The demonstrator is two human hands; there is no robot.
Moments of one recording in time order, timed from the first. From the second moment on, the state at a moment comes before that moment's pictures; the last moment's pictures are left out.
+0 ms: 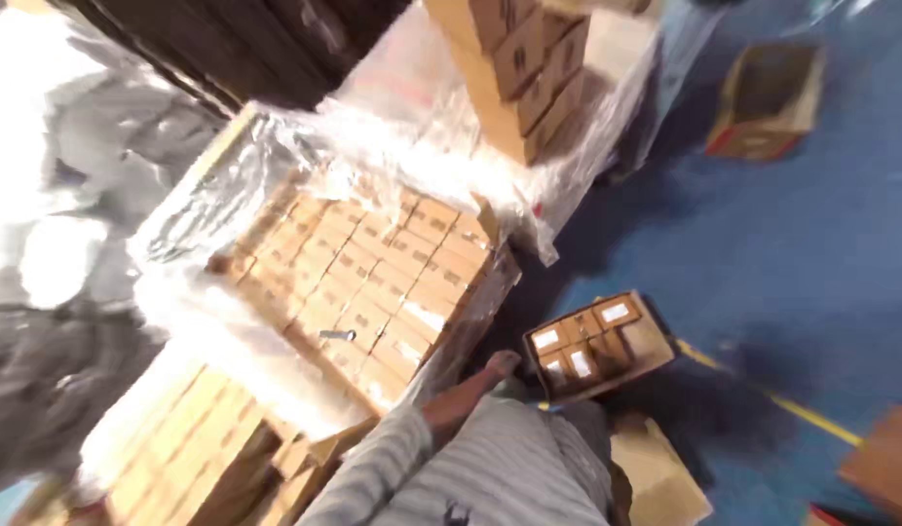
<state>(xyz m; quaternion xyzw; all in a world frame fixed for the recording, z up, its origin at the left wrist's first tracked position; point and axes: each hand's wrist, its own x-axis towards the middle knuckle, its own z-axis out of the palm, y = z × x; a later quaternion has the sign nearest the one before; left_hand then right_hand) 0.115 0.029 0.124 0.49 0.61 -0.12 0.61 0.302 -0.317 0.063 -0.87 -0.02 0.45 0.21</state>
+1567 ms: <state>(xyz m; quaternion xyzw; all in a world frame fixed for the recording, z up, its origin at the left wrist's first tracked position) 0.192 0.551 0.624 0.76 0.23 0.54 0.29 0.417 0.384 0.601 -0.38 -0.38 0.29 0.79</state>
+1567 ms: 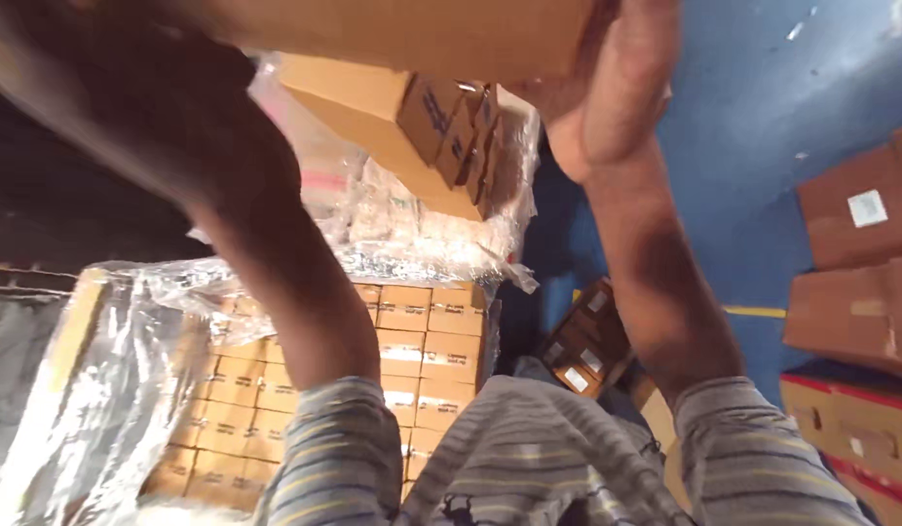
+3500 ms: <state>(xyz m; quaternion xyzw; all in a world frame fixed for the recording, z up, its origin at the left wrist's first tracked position) 0.616 -0.003 -0.384 0.77 0.49 -0.15 0.38 0.625 -0.161 -0.362 -0.79 0.28 0.39 0.38</state>
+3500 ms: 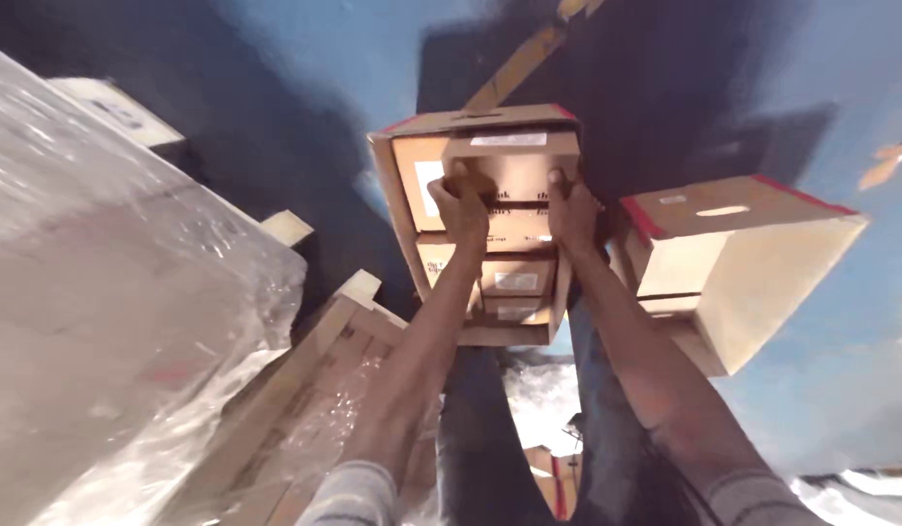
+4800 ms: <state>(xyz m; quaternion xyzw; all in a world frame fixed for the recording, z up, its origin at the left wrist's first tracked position) 0.538 0.006 -0.381 0.66 0.46 -0.09 0.58 0.558 -0.176 -0.350 -0.73 0.29 0.39 0.48</state>
